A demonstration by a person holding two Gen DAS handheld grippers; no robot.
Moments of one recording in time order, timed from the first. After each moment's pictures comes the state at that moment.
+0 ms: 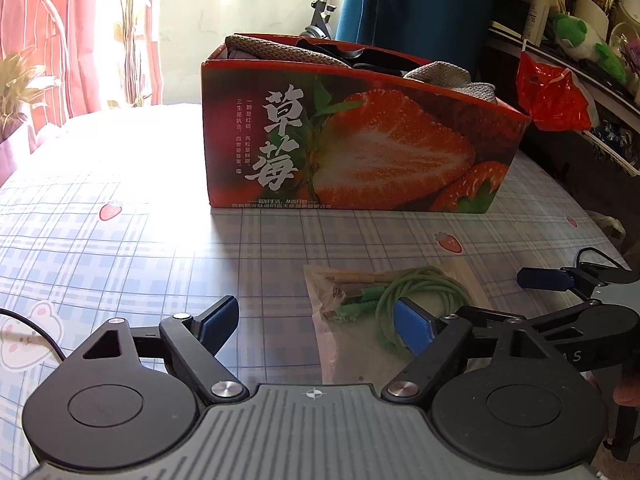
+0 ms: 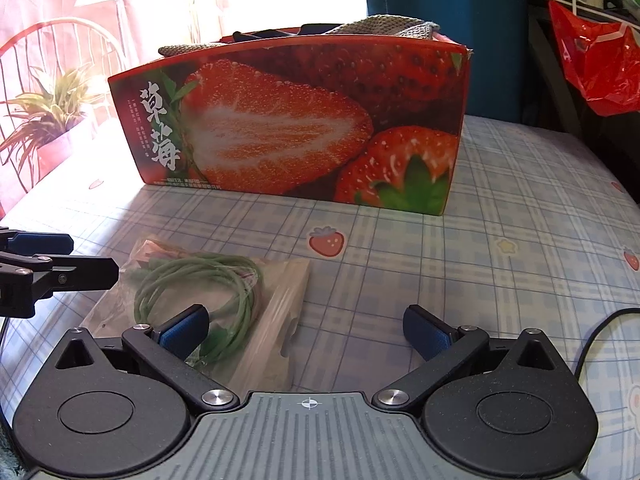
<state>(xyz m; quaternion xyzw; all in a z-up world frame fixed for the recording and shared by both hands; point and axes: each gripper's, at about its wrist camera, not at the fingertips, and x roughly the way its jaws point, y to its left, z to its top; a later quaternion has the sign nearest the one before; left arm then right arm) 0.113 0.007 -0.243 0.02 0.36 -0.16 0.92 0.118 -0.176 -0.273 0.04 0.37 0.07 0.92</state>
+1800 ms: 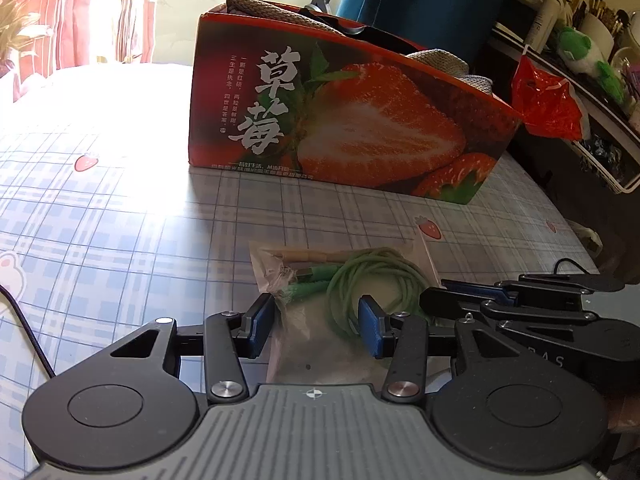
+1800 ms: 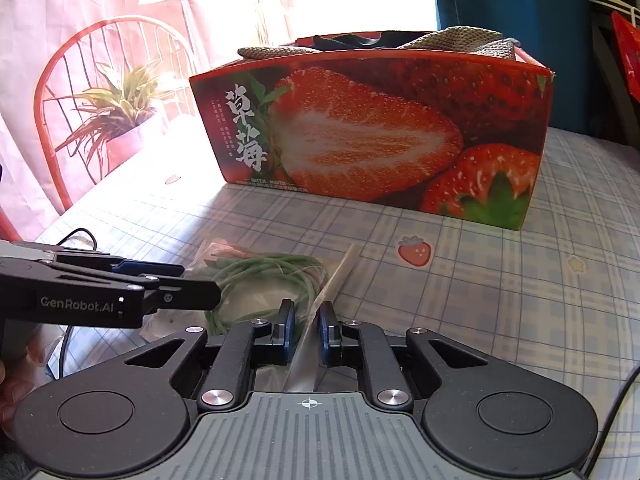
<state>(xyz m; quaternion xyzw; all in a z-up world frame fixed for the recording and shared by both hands) 0.115 0.007 -0.255 -0.04 0.39 -0.18 0.90 0.113 -0.157 -0.259 0.05 0.37 0.18 0.91</state>
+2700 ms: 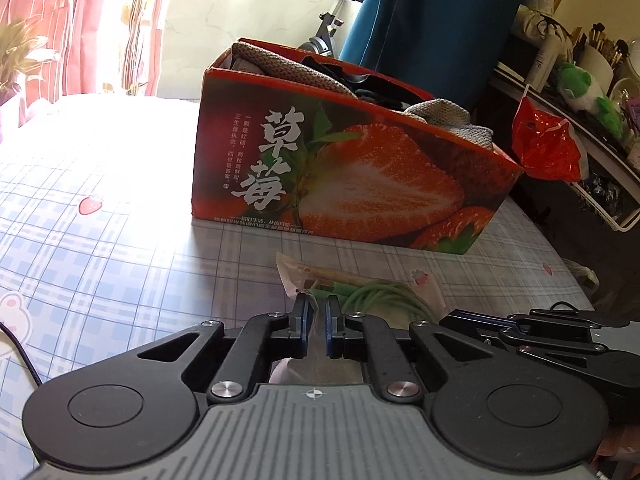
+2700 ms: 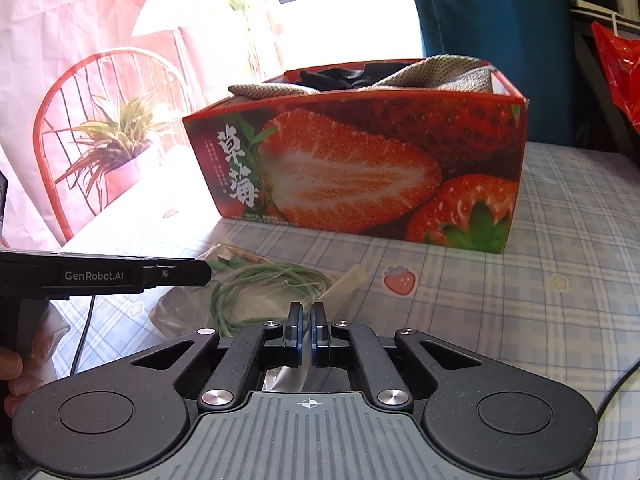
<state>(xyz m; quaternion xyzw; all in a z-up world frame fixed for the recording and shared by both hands) 0.125 0.005 -0.235 -0.06 0.34 -0.18 0.92 0.109 -0.167 -0.242 0.08 0.34 0.16 0.93</state>
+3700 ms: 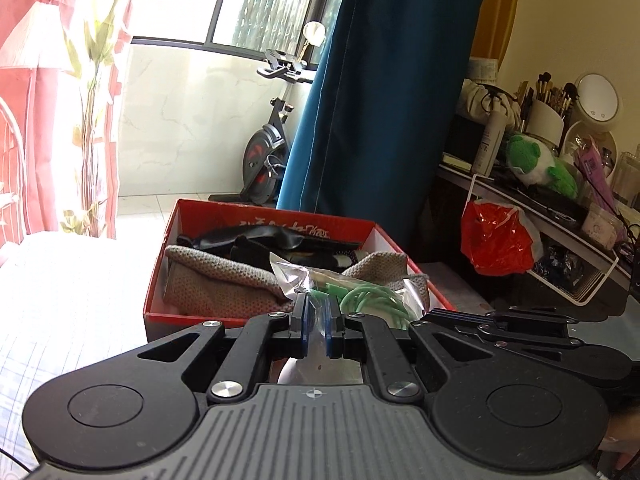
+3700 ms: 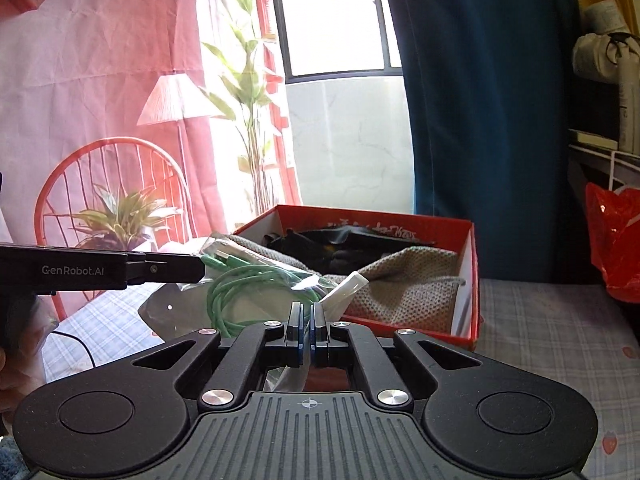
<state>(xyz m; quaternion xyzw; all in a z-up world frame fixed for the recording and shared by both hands) 0.160 -0.026 -0.122 -0.03 0.22 -0.22 0.95 0.150 -0.196 -0.136 0.04 0.22 0.15 0.96</state>
